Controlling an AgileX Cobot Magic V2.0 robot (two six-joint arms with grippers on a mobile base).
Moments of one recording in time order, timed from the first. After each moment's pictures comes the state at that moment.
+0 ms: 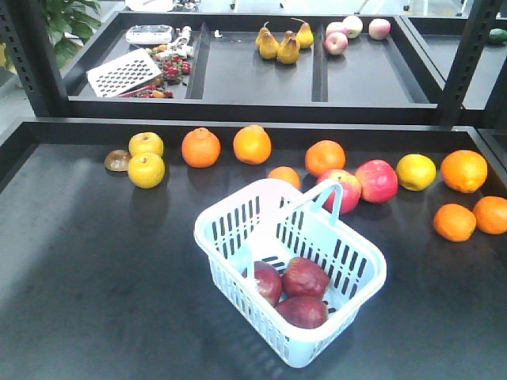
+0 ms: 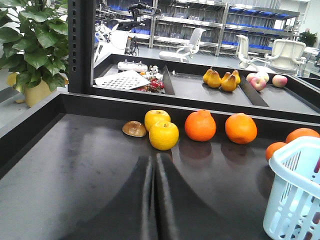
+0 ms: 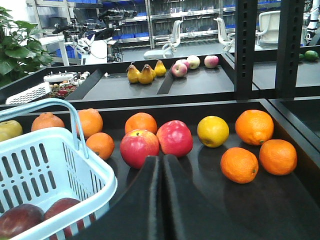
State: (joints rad) left arm -0.01 -0.01 0.02 0.10 0.13 -0.26; right arm 0.02 -0.01 0.03 -0.07 0.11 0.13
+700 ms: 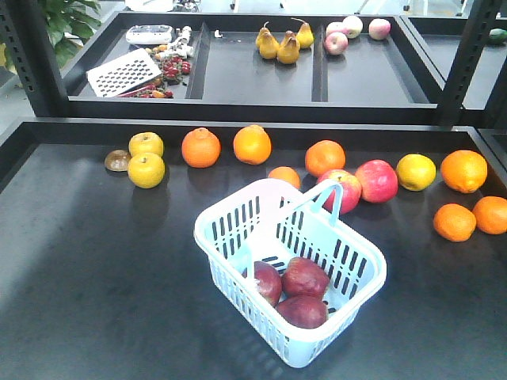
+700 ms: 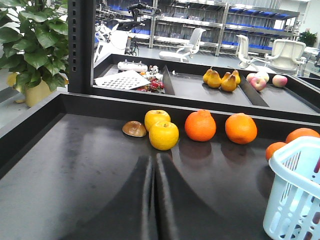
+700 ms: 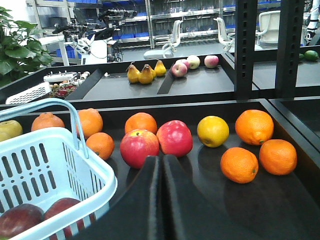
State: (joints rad) left arm -0.01 -0.01 0.02 0.10 0.13 -0.26; right arm 0.02 -0.01 0.03 -0.07 0.11 0.13
